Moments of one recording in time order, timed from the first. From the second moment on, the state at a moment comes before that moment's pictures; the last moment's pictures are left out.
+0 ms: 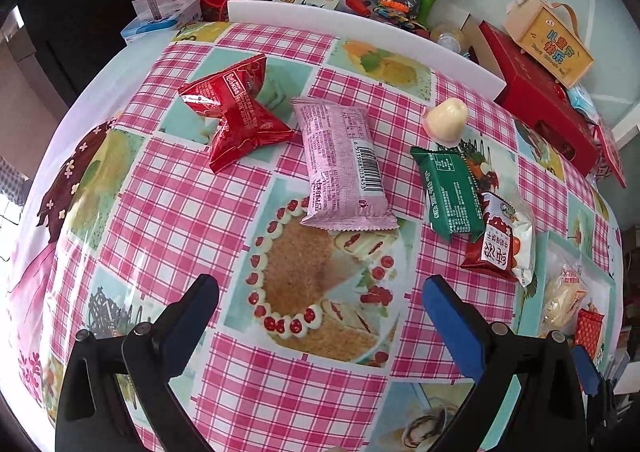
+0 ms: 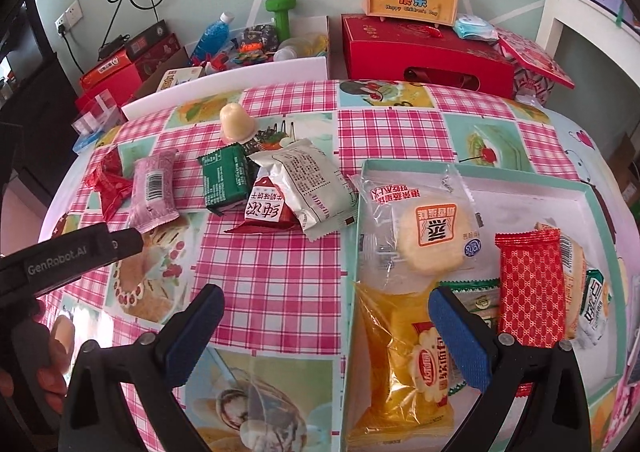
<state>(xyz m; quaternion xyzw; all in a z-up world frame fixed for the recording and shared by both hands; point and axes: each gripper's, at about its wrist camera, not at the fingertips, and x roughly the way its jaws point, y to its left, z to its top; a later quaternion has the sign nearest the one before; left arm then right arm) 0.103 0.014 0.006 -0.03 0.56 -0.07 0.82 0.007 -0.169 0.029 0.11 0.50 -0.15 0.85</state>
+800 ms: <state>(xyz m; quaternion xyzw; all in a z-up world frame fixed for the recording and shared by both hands) 0.152 0.027 0.017 -0.06 0.56 -0.13 0.82 0.056 -0.178 0.033 0.14 0.50 -0.10 0.85</state>
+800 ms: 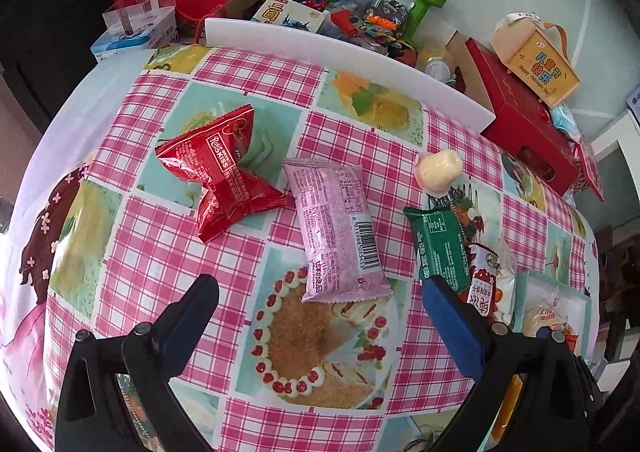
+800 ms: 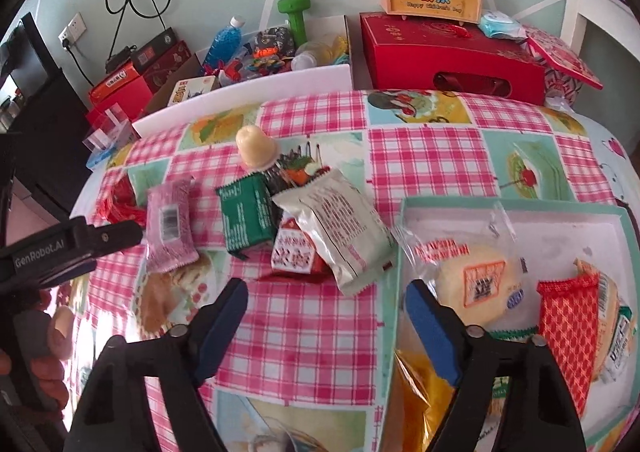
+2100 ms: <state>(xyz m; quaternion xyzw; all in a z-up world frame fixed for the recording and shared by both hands) 0.149 -0.016 -0.032 -0.06 0.58 -0.09 0.81 0.107 -0.194 0.016 0.08 0.51 -0.07 0.85</state>
